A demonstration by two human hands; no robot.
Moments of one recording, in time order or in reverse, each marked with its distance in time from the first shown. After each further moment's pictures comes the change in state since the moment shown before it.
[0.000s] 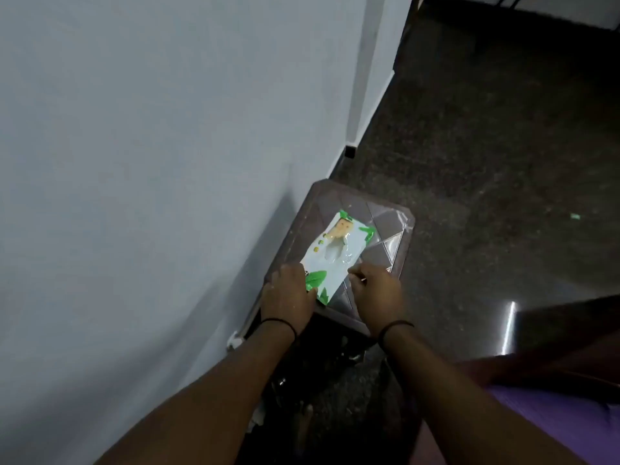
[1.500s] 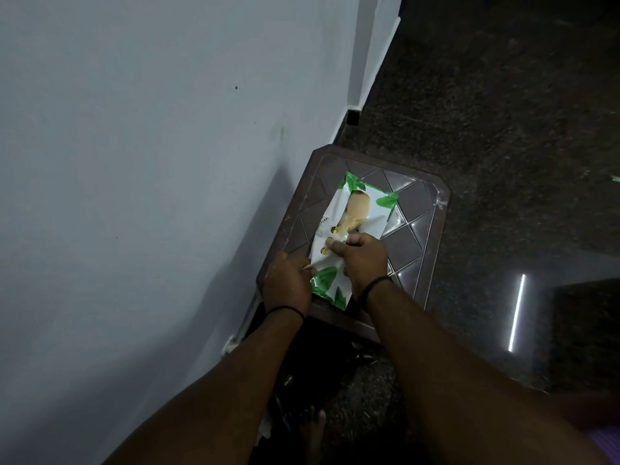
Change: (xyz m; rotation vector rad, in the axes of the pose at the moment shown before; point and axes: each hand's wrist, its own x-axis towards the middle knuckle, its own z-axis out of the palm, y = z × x) left_hand 0.084 -0.027 0.078 -0.338 0.072 -0.195; right_hand 0.097 0.014 0.105 0.884 0.034 0.518
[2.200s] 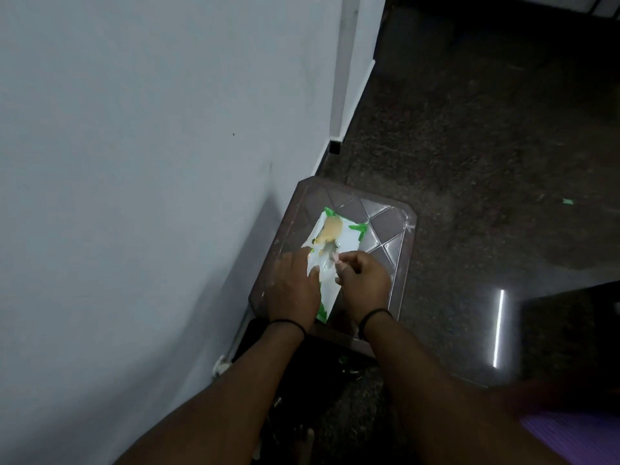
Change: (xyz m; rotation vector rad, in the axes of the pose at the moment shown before) left_hand -0.025 0.049 -0.034 -0.089 0.172 0.208; right_hand -0.046 -0.024 -0.034 -0.190 0.105 -0.298
